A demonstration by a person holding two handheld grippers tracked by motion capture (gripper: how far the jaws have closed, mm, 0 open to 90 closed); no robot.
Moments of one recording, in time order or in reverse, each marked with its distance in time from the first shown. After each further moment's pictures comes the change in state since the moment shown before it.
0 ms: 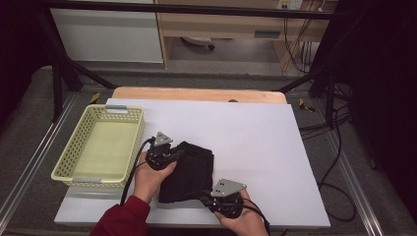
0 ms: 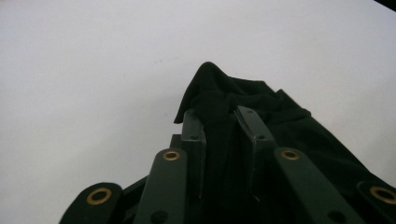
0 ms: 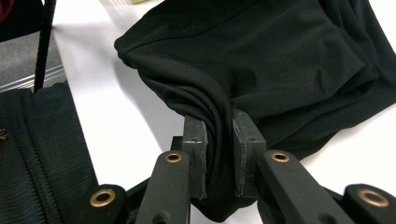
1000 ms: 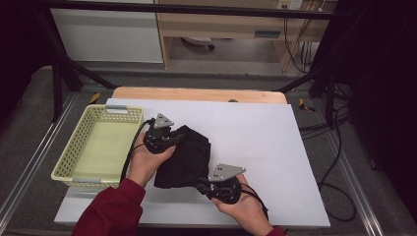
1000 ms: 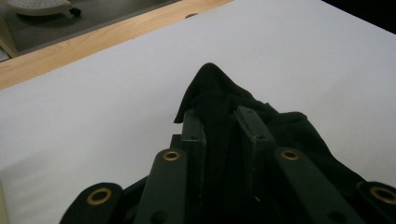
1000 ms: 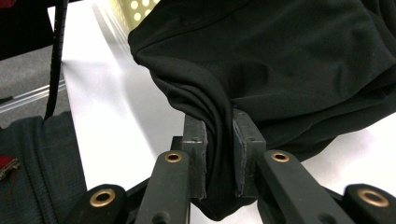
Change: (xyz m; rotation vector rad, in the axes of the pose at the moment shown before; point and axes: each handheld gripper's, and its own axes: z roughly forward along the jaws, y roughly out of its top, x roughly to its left) left arm 0.006 0.055 -0.024 -0.009 0.017 0.110; right arm -0.017 0.039 -0.002 -0.032 0.042 -0.007
